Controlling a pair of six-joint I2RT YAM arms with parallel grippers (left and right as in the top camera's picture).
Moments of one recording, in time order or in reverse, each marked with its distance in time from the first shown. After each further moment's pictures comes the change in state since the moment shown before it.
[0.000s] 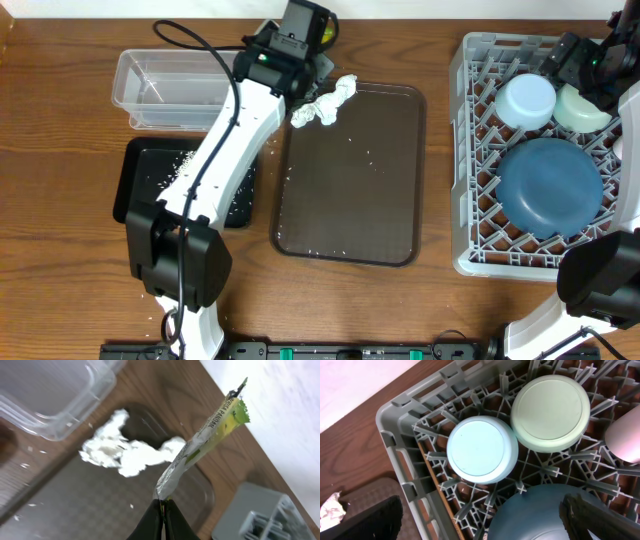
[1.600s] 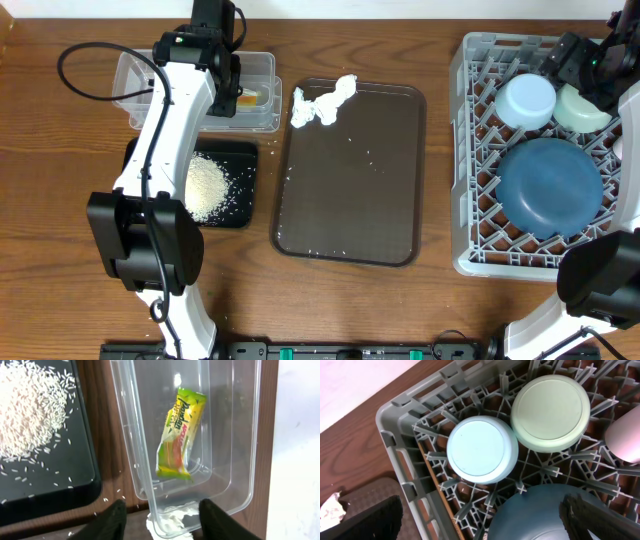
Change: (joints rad) left arm 0.280 0.022 -0.005 -0.207 -0.045 -0.398; right arm 0.000 0.000 0.000 0.000 0.000 0.000
